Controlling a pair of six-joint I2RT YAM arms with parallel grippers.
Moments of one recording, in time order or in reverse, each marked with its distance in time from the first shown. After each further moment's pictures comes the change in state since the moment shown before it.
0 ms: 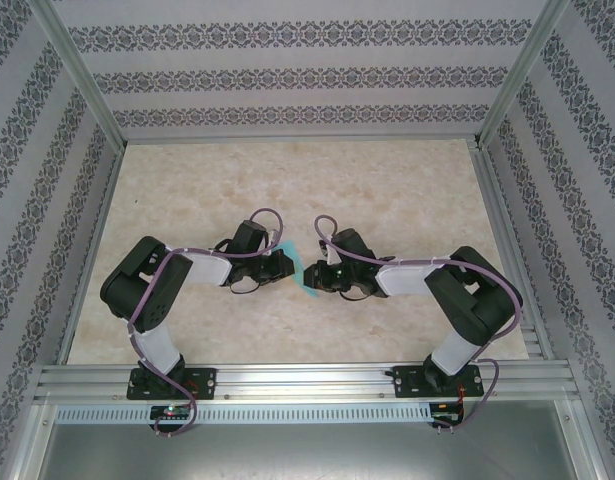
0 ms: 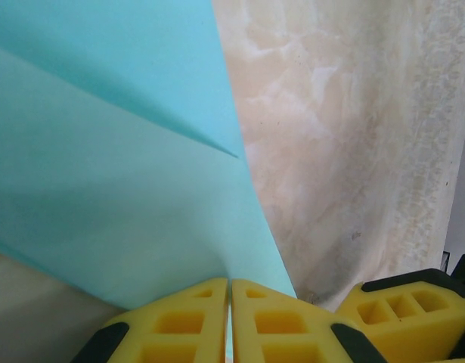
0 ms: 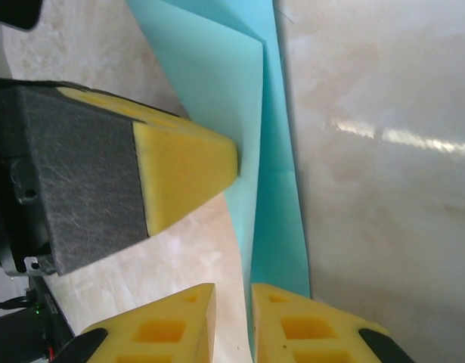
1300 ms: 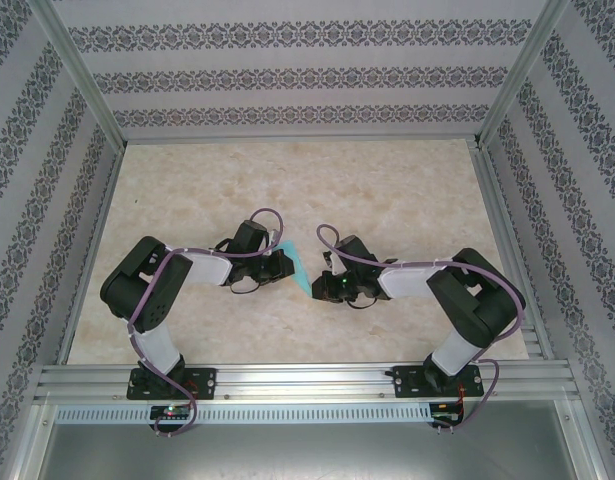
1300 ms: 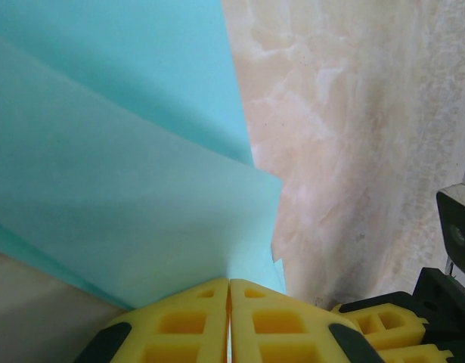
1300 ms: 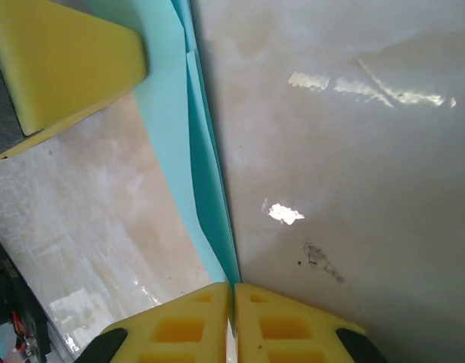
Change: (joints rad) left arm -0.001 0.000 0.006 -0.016 -0.014 0.002; right arm -0.005 -0.011 -0.027 -0.134 -0.028 -0.056
